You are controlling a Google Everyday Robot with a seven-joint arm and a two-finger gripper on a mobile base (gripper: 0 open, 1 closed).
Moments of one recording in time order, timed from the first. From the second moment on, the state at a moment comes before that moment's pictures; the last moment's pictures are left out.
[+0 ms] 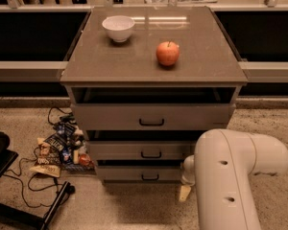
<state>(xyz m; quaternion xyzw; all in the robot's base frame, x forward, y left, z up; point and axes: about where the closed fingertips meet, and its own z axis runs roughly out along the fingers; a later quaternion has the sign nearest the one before) 0.587 -0.205 0.206 -0.64 0.76 0.01 0.11</state>
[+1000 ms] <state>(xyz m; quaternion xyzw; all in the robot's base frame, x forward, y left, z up) 0.601 -0.203 0.185 -0.64 0.76 0.00 0.09</state>
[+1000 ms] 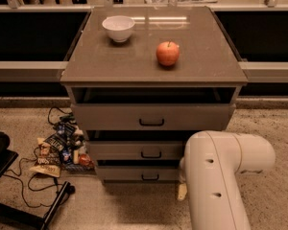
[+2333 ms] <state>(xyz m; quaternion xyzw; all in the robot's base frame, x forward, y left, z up) 0.592 -0.226 0.212 -0.63 0.77 -0.04 0.08</state>
